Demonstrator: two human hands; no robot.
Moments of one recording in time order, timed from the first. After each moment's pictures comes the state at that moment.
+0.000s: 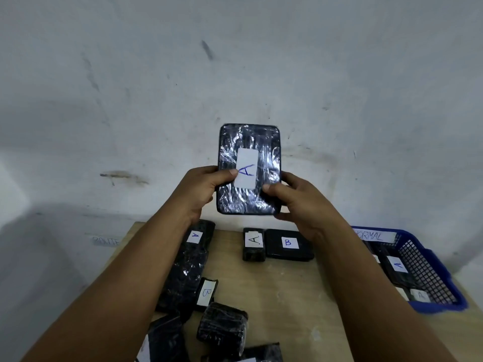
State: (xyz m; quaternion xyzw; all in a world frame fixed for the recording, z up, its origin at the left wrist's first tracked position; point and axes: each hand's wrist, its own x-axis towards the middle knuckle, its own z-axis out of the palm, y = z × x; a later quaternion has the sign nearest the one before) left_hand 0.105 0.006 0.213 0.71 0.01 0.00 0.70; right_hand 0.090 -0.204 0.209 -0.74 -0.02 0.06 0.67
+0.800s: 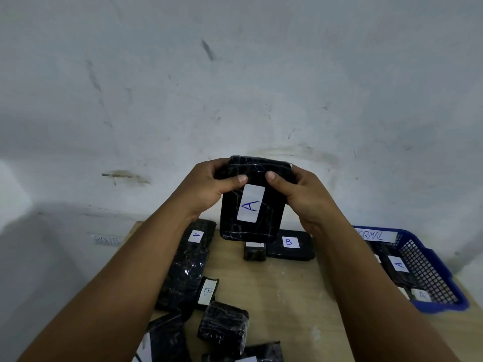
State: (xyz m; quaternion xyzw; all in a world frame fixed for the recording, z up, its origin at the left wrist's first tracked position) left_hand 0.097 0.007 0.222 0.77 -0.12 0.01 0.63; right_hand 0.093 -0.205 0.214 -0.71 -0.08 -0.02 0.70
